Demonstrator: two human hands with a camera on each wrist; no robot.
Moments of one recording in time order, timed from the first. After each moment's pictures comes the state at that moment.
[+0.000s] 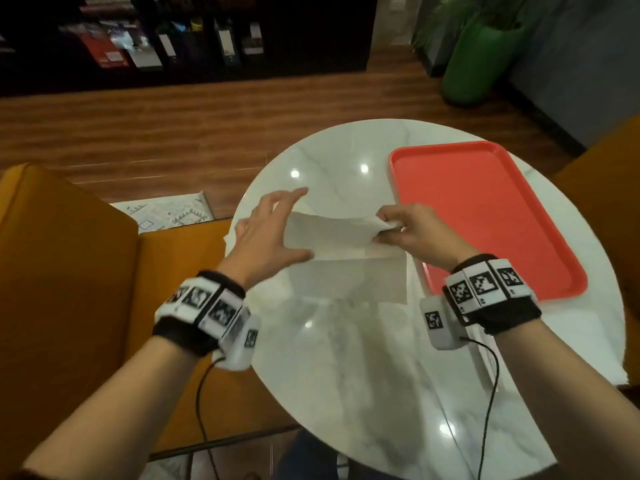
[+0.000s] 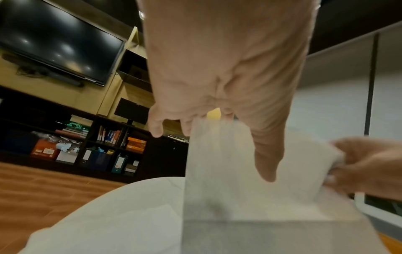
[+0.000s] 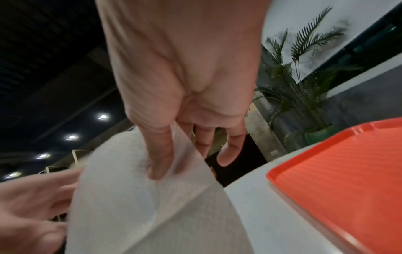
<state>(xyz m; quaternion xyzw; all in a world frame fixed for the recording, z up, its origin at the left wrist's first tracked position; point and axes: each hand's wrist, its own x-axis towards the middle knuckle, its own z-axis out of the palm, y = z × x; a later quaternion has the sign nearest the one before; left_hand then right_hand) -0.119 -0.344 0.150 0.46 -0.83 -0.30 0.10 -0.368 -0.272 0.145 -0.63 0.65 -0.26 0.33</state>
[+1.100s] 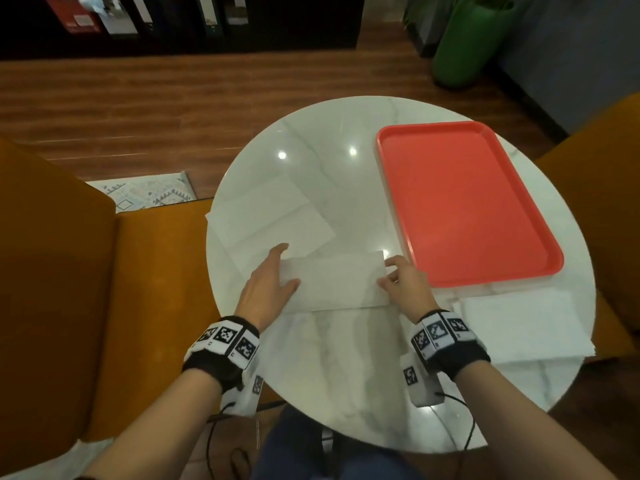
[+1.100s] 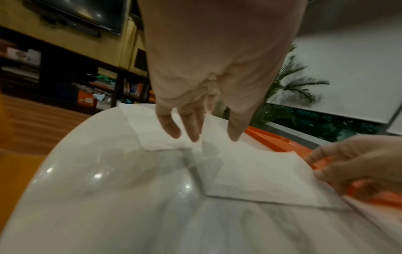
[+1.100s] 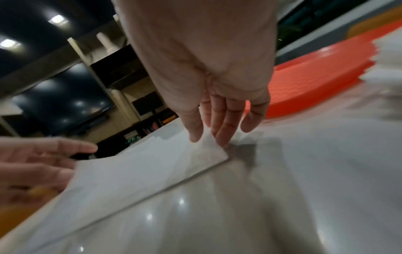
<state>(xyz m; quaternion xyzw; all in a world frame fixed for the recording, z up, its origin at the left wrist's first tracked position) -0.116 -0.278 0.039 0.54 -0.72 -0.42 0.12 -0.354 -0.197 0.030 -0.42 0.82 -0.22 0.33</state>
